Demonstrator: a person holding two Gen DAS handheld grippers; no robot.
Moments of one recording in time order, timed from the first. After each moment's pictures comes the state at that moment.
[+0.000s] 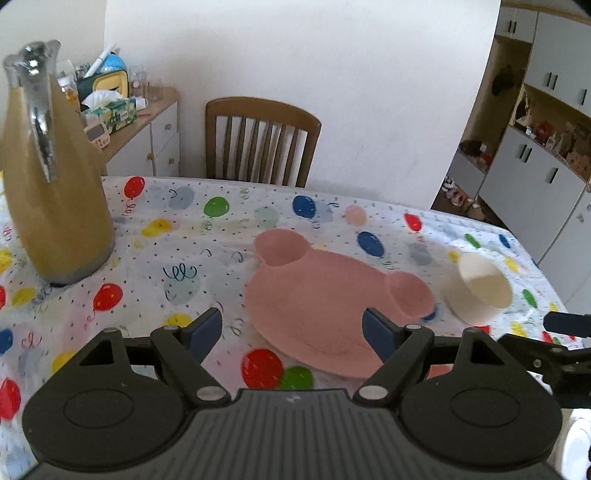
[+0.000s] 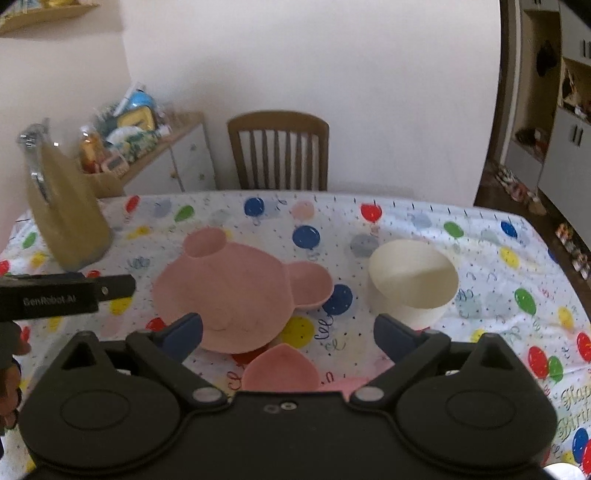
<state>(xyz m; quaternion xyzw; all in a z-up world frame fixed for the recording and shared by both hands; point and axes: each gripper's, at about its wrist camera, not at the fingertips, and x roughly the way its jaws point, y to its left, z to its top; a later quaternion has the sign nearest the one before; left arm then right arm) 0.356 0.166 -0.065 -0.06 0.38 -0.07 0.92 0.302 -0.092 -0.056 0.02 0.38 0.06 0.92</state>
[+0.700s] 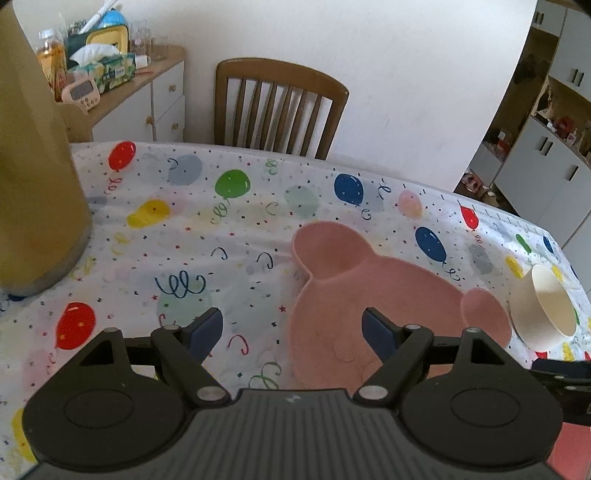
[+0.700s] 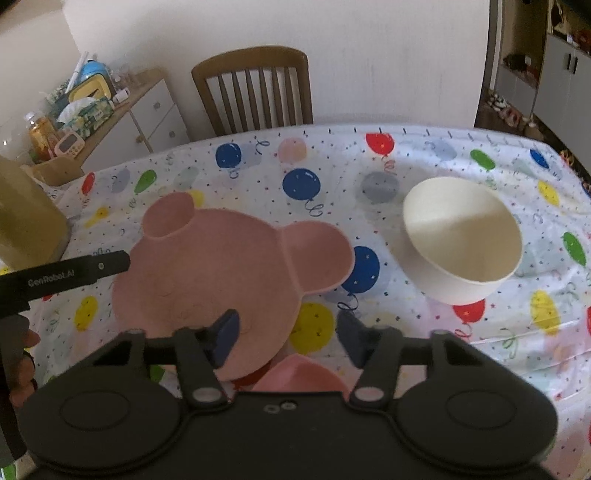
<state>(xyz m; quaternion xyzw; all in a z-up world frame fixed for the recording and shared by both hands) 0.450 0.189 -0.128 -0.08 0.42 -0.07 0.90 0.379 -0.079 -0.114 0.08 0.47 0.04 0.88</state>
